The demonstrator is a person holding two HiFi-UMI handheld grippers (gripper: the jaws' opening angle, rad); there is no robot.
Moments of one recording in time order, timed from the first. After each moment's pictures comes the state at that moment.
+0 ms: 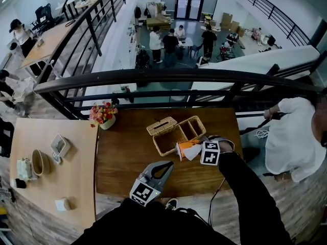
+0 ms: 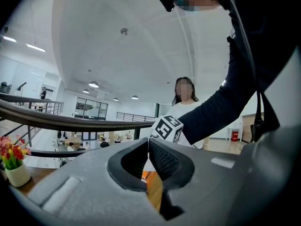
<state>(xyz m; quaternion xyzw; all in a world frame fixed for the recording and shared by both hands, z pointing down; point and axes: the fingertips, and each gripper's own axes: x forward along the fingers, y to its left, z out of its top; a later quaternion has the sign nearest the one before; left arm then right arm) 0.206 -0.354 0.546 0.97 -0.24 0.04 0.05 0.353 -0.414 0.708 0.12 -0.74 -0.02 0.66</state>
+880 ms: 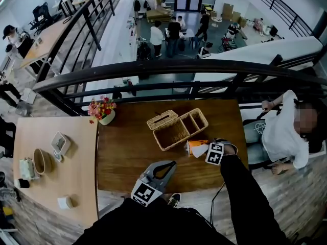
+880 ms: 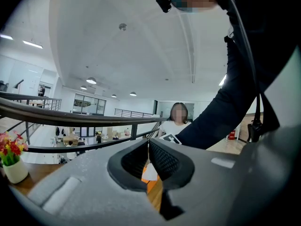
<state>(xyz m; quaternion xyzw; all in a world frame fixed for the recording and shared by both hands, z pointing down) 0.215 -0.341 0.560 0.97 -0.23 0.06 0.05 0.406 -0.391 0.806 0.18 -0.73 0.05 0.66</state>
